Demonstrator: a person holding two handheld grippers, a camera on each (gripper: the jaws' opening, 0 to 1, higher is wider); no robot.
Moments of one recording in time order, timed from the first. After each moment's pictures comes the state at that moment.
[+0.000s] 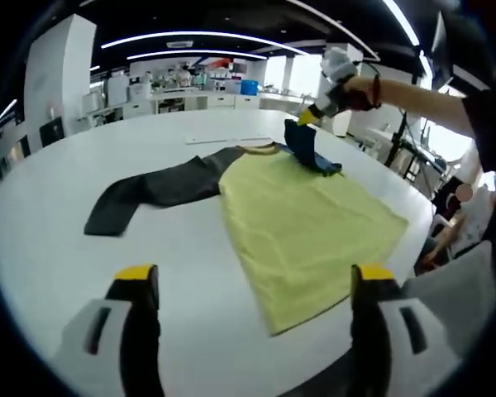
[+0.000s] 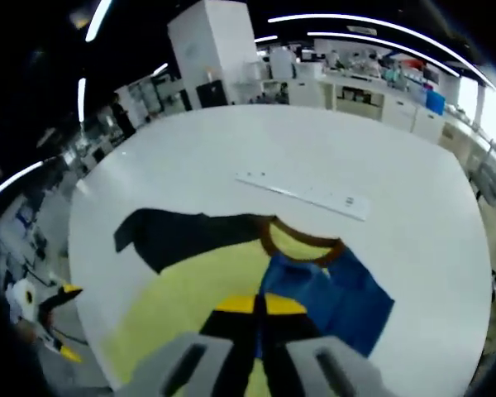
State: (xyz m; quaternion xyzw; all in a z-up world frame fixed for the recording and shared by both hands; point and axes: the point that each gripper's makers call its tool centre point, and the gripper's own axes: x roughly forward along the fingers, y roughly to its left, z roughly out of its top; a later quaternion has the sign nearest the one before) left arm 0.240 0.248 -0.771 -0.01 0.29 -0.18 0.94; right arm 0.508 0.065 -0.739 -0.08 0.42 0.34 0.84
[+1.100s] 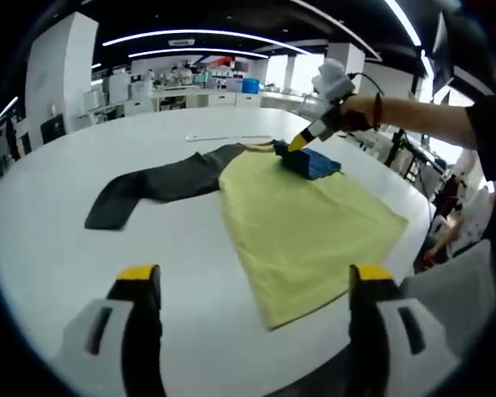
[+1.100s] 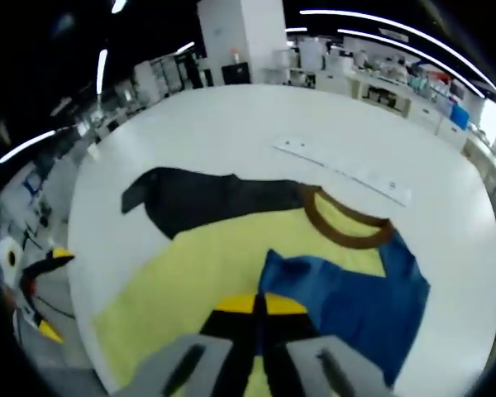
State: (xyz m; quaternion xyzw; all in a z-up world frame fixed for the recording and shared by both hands) left arm 0.236 0.248 -0.775 -0.01 0.30 -0.17 0.94; right arm 0.466 0.101 -0.792 -0.11 0.43 0.38 0.81
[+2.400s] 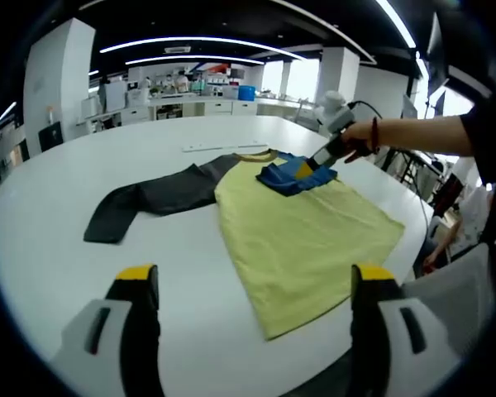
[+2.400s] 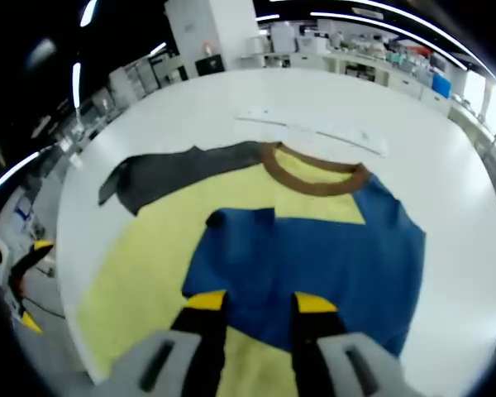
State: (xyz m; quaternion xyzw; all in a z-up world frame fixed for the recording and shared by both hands) left arm 0.241 0.242 -0.764 -0.01 0.28 -0.18 0.94; right arm 0.462 0.048 -0.834 -0.10 0.47 0.33 0.81
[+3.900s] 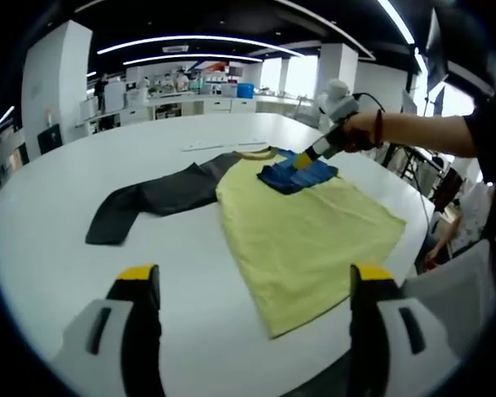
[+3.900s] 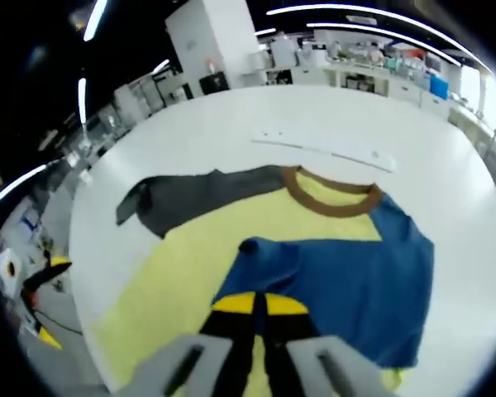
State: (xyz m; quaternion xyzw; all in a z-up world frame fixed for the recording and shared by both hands) left arm 0.243 0.245 -0.764 0.00 0.28 -0.18 0.94; right arm 0.454 0.082 -0.798 -0.06 0.44 0.36 0.82
